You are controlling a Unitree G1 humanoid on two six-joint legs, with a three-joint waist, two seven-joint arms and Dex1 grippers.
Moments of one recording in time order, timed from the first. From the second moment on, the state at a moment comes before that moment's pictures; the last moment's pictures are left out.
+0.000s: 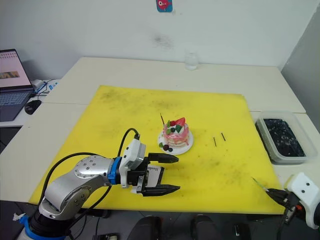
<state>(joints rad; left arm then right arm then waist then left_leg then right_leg) -0.23 0.62 -0.19 -0.53 -0.62 0.62 -0.99 0.68 -0.82 -0.60 -0.48 0.36 0.36 0.98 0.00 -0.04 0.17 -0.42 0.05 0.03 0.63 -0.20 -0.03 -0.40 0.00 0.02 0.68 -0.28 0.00</state>
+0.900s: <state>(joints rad) -0.23 0.68 -0.19 -0.58 -0.64 0.63 -1.03 0.77 -1.14 -0.79 -0.73 0.38 0.80 1.16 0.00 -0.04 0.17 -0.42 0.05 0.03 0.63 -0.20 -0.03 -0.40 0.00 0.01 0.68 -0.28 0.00</state>
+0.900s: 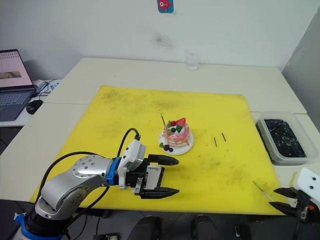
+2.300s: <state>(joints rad) -0.24 0.62 -0.32 -0.70 -0.57 0.55 -0.99 0.22 -1.26 -0.25 -0.69 0.49 1.31 0.82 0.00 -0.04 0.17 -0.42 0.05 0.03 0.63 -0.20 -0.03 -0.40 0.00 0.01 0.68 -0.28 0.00</state>
